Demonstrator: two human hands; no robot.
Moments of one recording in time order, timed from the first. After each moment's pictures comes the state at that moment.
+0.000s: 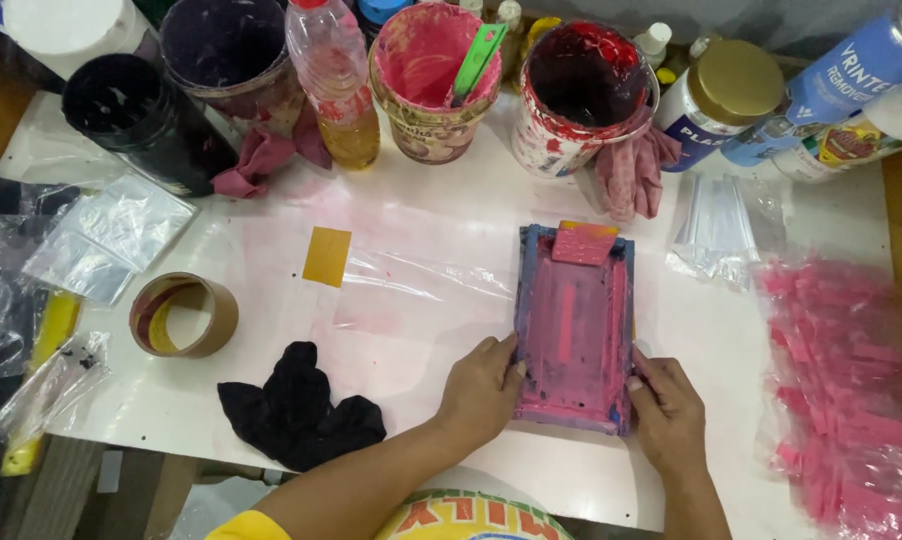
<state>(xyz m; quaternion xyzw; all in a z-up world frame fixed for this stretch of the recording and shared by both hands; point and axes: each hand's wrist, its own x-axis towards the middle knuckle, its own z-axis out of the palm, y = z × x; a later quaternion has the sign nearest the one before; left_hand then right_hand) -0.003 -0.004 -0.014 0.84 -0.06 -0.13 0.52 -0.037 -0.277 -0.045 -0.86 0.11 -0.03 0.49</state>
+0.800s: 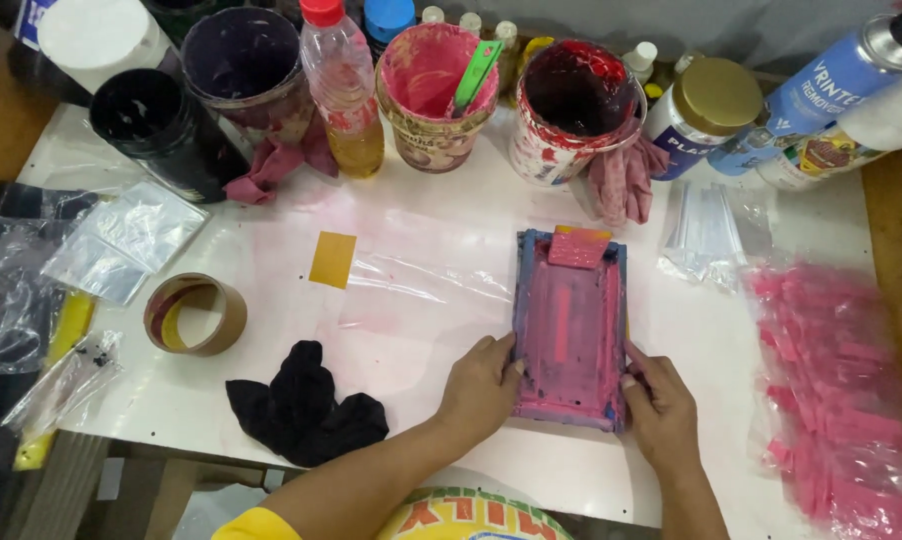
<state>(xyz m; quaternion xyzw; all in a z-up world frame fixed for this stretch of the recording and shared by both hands) -0.002 -0.003 0.004 0.84 -0.02 -0.17 0.52 -0.034 -0.269 -0.028 -0.88 0.08 -0.04 0.46</state>
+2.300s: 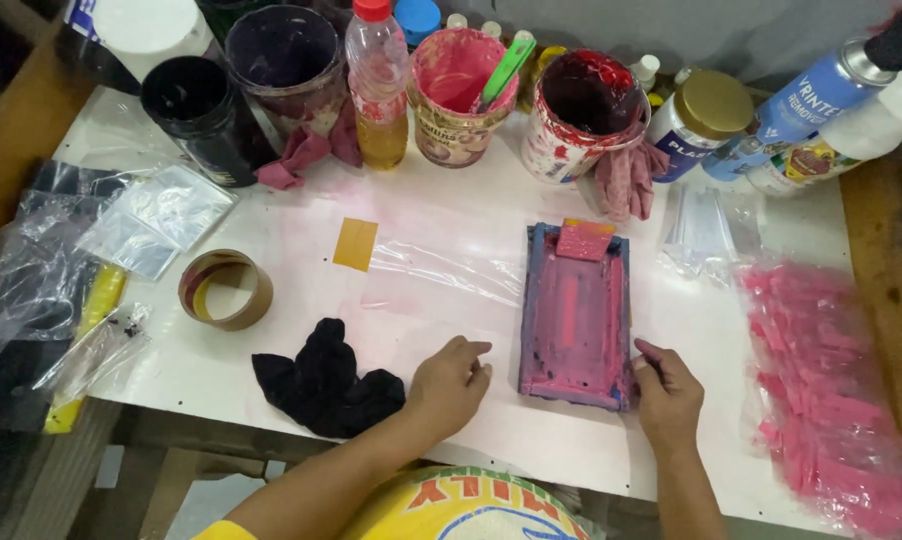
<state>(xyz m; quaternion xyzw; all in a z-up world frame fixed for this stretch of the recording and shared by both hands) -0.035 0.055 -0.017 0.87 -0.04 -0.13 0.47 -0.042 -0.259 -0.025 -0.85 0.16 -0.10 0.50</state>
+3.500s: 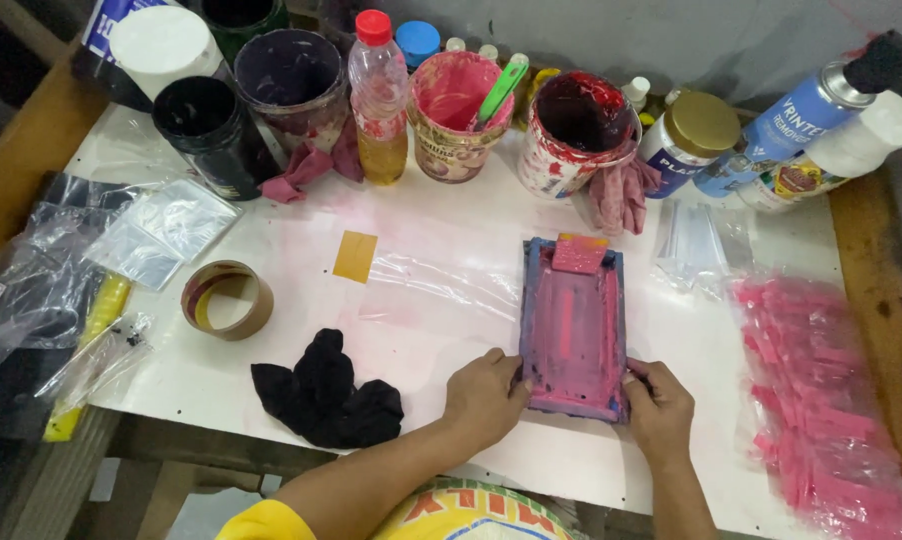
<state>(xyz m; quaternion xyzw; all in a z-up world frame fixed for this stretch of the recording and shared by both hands) -0.027 0.005 0.002 0.90 -0.08 -0.16 0.40 -0.040 -0.266 -0.040 -0.86 0.12 -0.10 0.48</state>
